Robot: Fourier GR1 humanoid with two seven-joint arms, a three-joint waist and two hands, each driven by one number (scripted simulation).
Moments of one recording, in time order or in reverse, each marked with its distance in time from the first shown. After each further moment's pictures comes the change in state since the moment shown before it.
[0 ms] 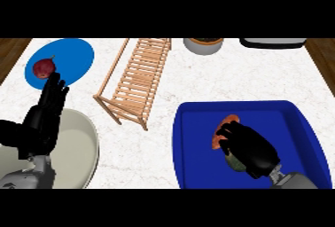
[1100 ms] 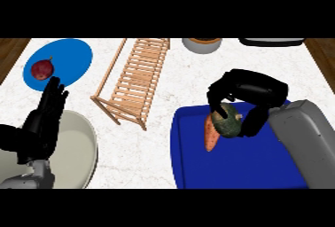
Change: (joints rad) left arm 0.033 -0.011 0.005 -0.015 -0.006 -0.008 0.004; right arm -0.480 0.058 -0.259 0.173 -0.638 0.448 -0.366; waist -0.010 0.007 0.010
